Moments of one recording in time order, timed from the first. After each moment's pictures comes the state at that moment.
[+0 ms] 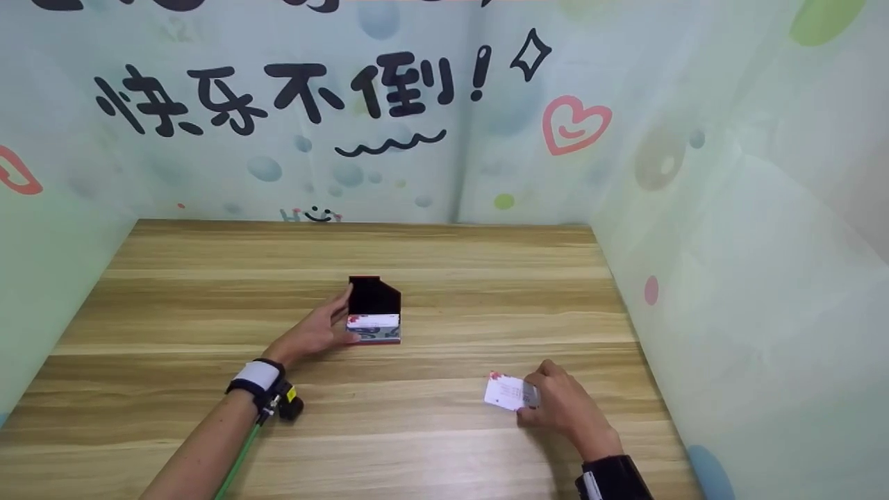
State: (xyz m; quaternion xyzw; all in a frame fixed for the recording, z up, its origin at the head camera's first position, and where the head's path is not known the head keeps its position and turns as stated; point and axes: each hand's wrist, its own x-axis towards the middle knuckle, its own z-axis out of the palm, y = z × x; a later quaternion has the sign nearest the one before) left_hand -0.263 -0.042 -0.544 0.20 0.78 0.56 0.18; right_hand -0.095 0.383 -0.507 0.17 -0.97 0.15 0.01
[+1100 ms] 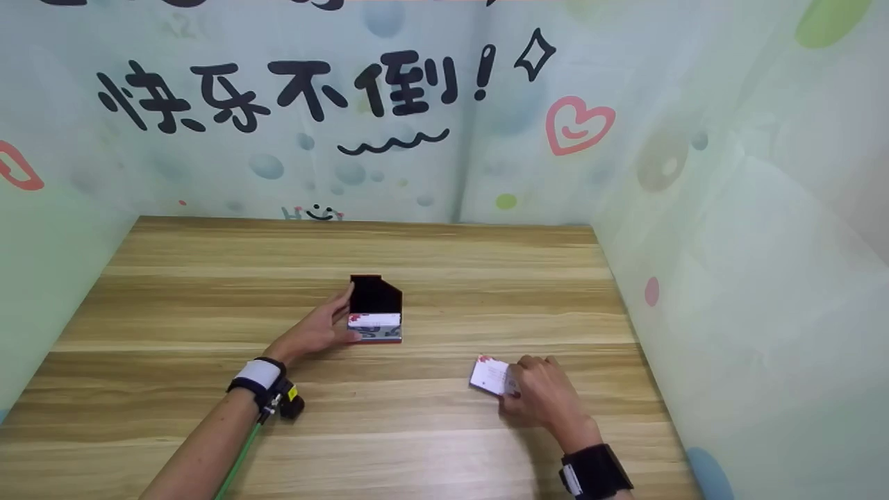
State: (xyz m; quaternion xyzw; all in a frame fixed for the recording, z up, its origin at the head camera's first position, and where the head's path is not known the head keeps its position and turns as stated) left_hand -0.262 -0.042 -0.543 0.20 0.78 0.56 0.18; right_hand -0.112 0.360 -0.510 0.28 -0.94 0.02 0.18
